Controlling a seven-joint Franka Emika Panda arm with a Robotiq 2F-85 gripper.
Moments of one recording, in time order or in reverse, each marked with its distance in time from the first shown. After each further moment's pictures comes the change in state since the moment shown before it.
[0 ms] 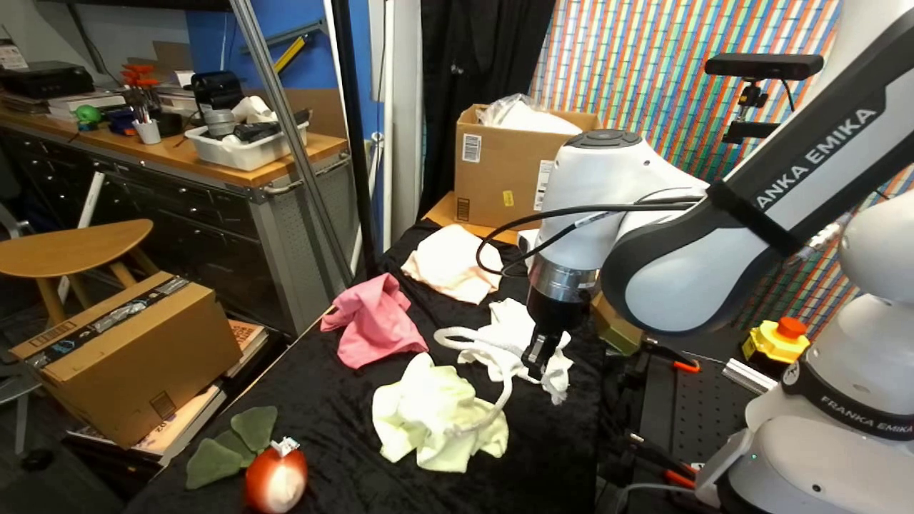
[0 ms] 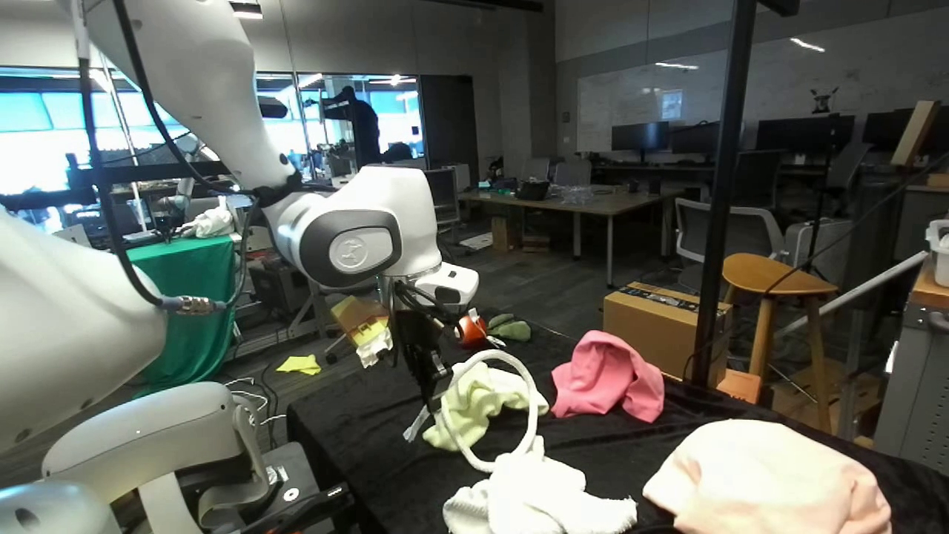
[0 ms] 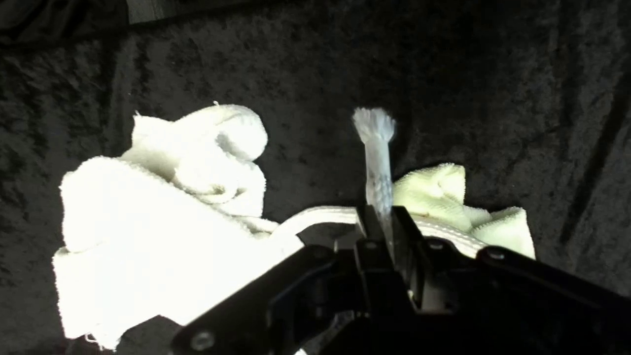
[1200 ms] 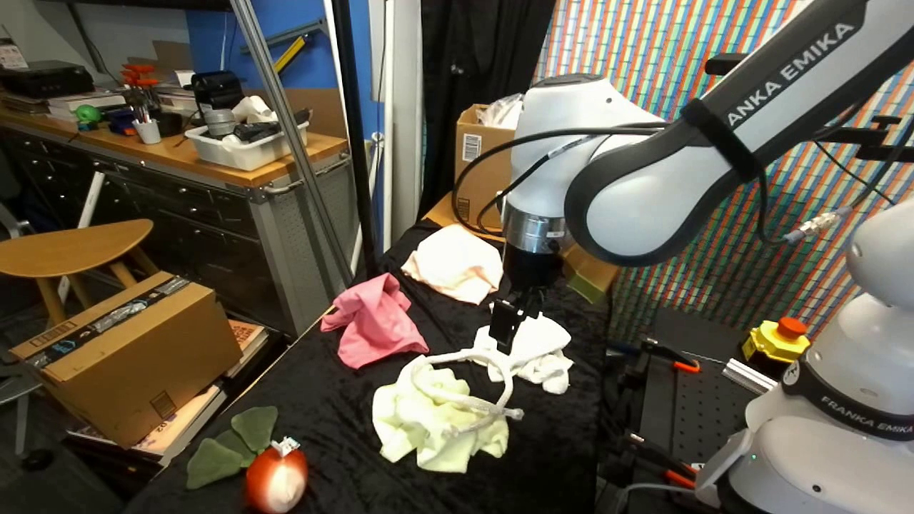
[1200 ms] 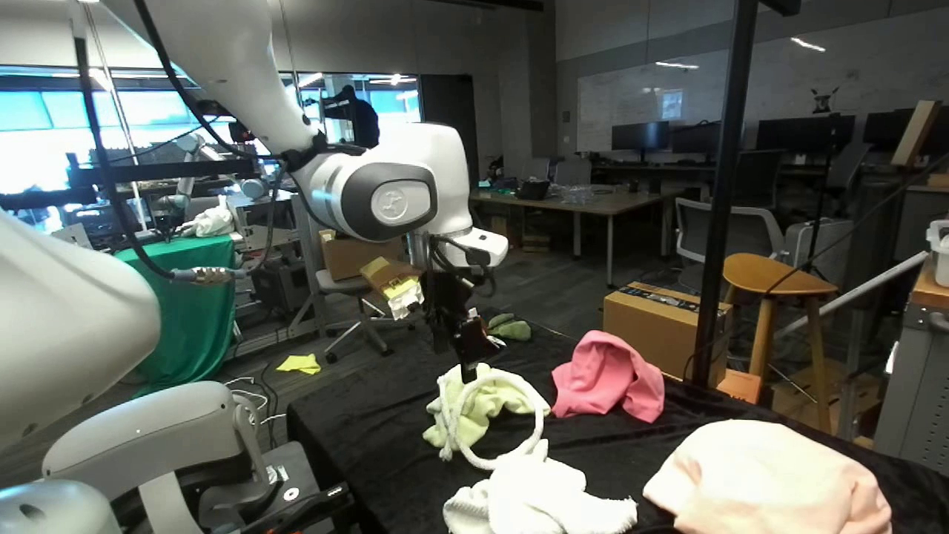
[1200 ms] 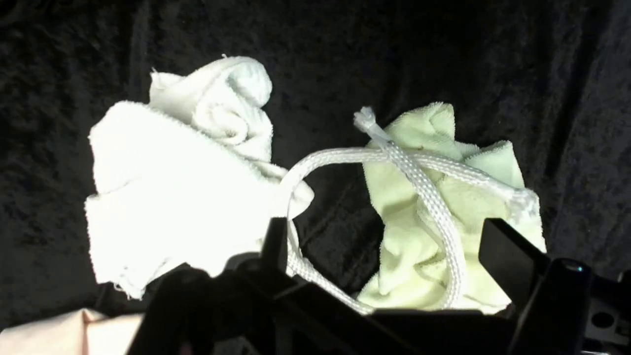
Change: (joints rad) arm 0.114 0.002 -0.233 0.129 -0.118 -0.180 0.061
